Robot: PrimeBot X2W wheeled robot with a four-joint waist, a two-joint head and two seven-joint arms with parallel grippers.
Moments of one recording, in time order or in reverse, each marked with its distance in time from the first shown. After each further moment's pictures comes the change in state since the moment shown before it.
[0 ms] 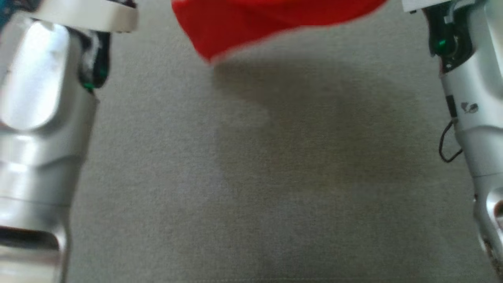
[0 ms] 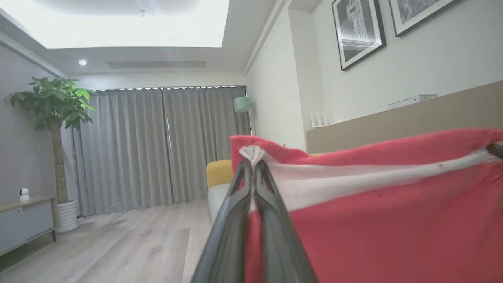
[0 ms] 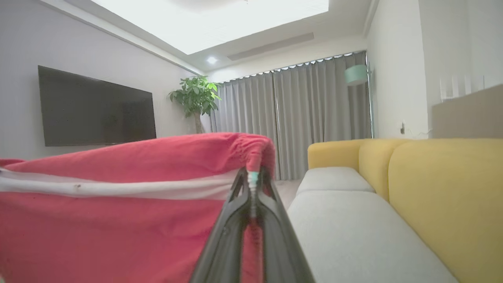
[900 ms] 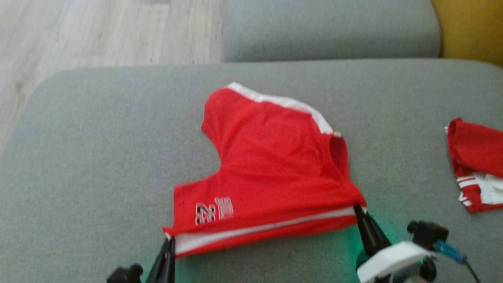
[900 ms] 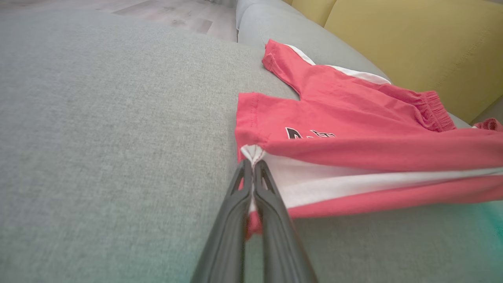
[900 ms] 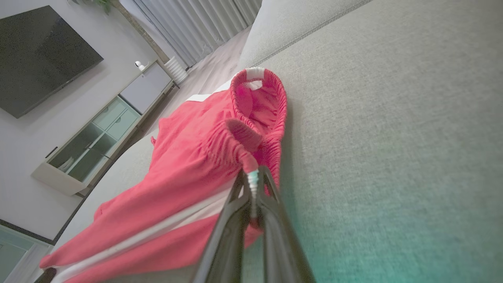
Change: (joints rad) left arm 1.071 -0.237 0.201 0.066 0.064 -0.078 0.002; right arm 0.972 0.066 0.067 0.000 0.301 0.000 -0.002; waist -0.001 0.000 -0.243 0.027
